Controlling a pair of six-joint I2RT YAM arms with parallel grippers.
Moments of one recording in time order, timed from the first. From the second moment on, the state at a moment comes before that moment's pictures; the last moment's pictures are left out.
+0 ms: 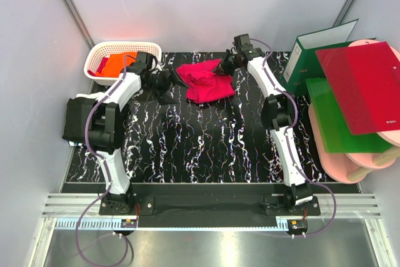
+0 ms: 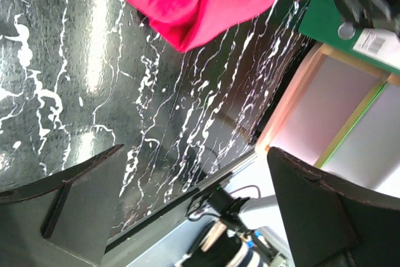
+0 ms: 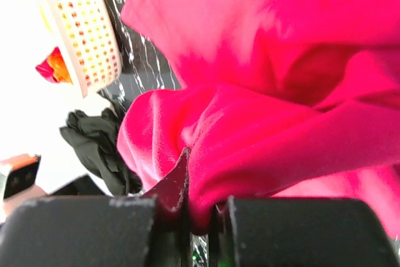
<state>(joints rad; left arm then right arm) -0.16 1.94 1.56 -0.64 0.65 -0.82 0.30 2.68 2.65 -0.82 -0.51 0.83</state>
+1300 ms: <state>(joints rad) -0.38 2.38 1.82 -0.32 0.52 -1.06 0.24 1.78 2.02 -0.54 -0.30 0.61</state>
